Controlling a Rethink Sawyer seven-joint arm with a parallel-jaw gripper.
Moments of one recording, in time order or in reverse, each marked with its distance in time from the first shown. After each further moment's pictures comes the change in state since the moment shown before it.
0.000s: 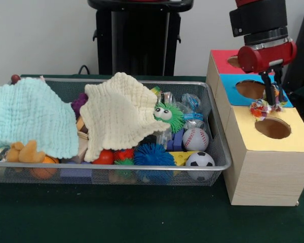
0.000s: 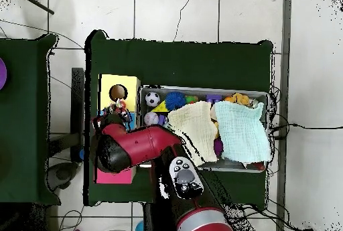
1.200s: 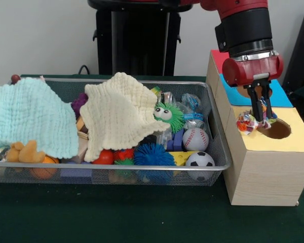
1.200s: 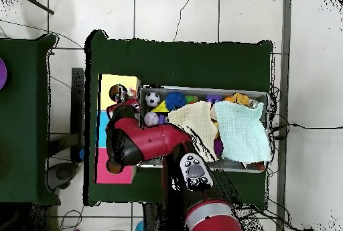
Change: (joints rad) arm -0.013 0.065 -0.056 -0.043 0.000 -0.168 0.000
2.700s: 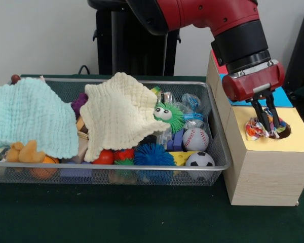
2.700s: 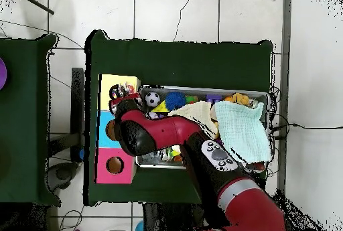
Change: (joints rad) arm -0.207 0.089 0.245 -0.001 -0.049 0.025 0.000
